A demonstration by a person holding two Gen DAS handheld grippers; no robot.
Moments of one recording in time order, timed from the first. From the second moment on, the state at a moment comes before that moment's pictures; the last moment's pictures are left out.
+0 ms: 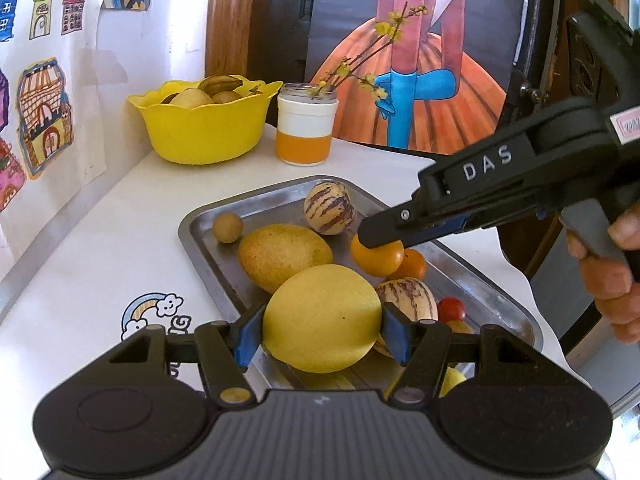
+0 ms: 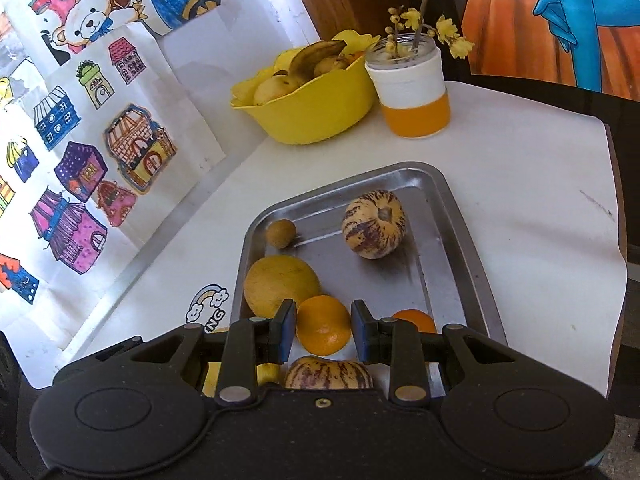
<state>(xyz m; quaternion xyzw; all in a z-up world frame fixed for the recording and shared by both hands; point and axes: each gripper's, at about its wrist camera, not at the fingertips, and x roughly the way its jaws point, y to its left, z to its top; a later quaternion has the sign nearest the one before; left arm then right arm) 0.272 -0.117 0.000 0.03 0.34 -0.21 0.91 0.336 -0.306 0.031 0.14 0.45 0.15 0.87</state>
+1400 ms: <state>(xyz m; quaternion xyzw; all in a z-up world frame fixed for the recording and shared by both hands) 0.274 -0.119 -0.004 0.03 0.36 -0.19 0.91 0.334 -0.312 0.028 0.15 0.45 0.13 0.87</state>
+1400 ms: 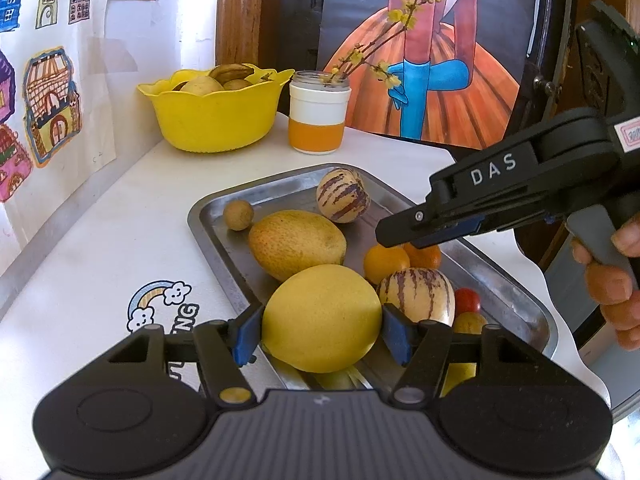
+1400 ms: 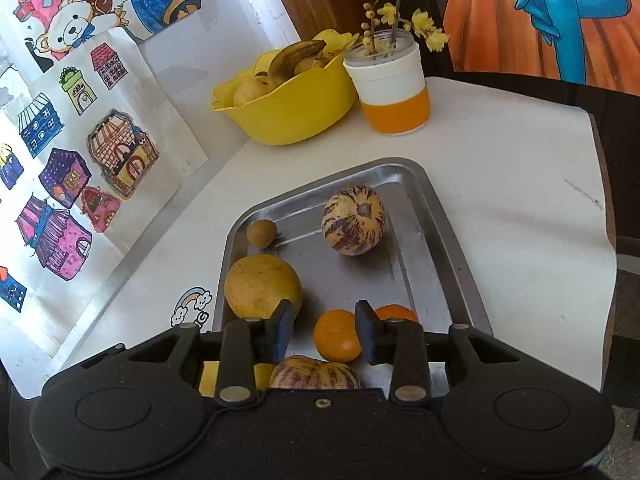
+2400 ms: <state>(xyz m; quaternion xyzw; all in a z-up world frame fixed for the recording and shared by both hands) 0.226 -0.066 0.031 -0.03 0.32 -0.11 0.94 0.273 -0.308 0.065 0.13 0.41 0.09 0.90</state>
